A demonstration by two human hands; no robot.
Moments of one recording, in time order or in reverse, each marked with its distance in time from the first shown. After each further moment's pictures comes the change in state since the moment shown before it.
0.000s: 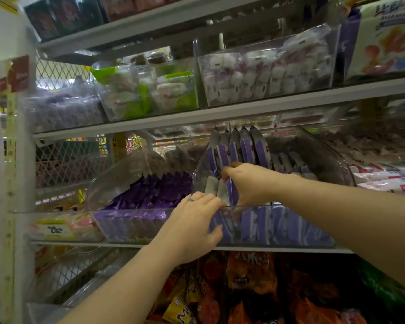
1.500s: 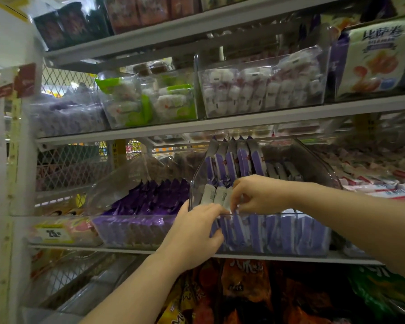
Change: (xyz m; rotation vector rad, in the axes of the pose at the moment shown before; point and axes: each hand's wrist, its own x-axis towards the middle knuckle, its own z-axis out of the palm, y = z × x) left_hand 0.003 0.016 -0.001 -0.150 -0.011 -0.162; right_hand -0.031 0.008 -0.019 0.181 -0.115 -0.141
